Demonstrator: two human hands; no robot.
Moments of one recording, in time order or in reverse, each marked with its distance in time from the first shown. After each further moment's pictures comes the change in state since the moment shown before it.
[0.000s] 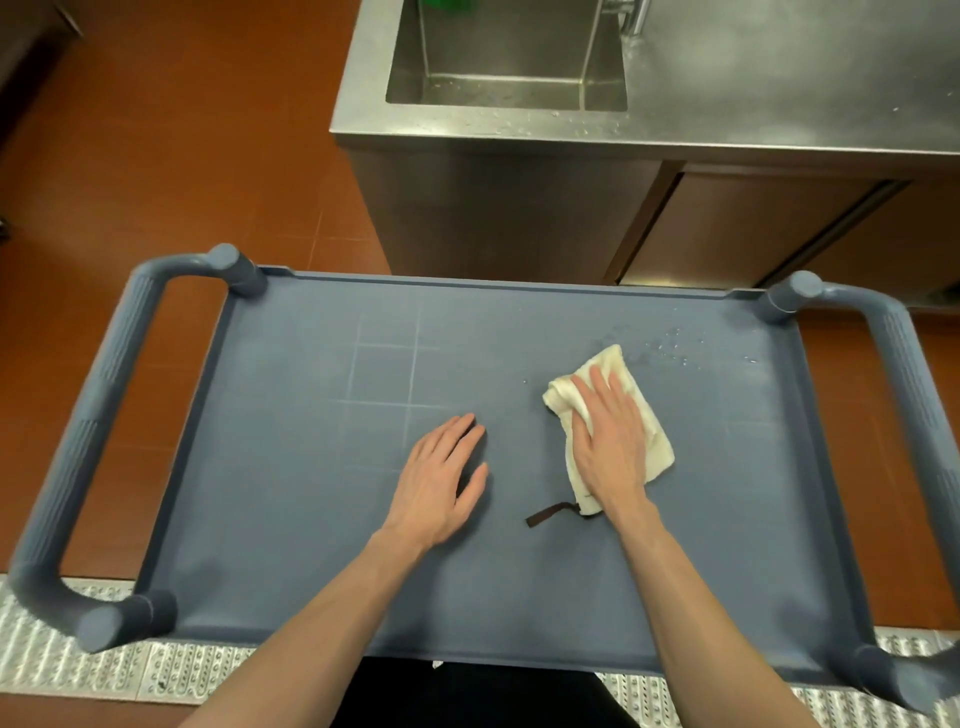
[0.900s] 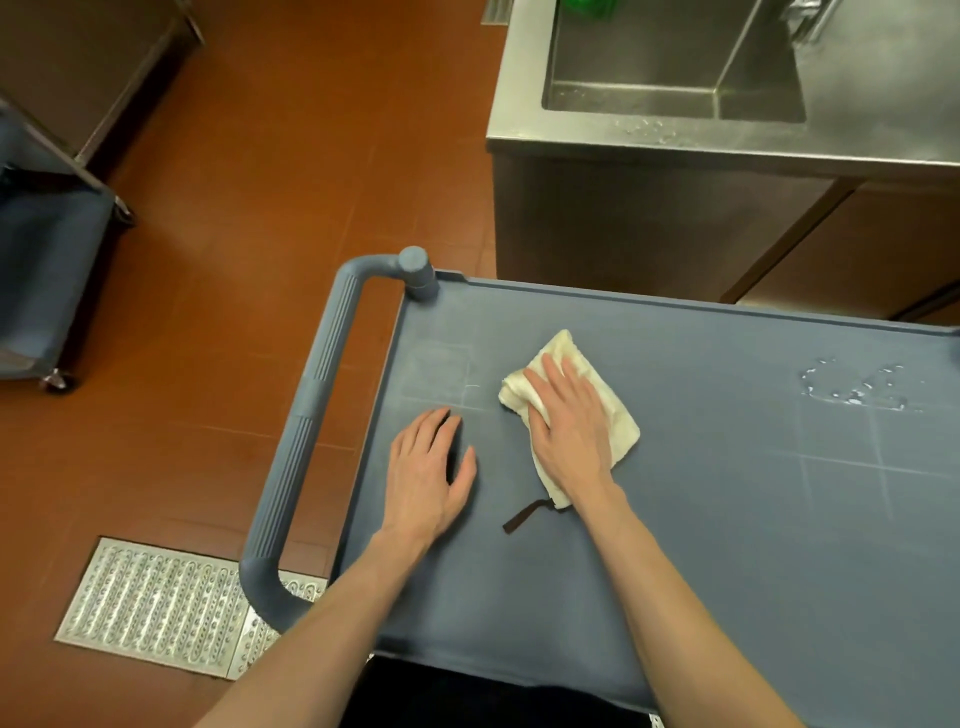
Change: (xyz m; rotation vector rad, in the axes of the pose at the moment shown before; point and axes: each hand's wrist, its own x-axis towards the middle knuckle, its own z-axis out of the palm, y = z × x) left_hand -0.058 -0.194 -0.111 0.083 0.207 -0.270; right_hand 0.048 -0.239 0.146 -0.014 -0.077 -0.211
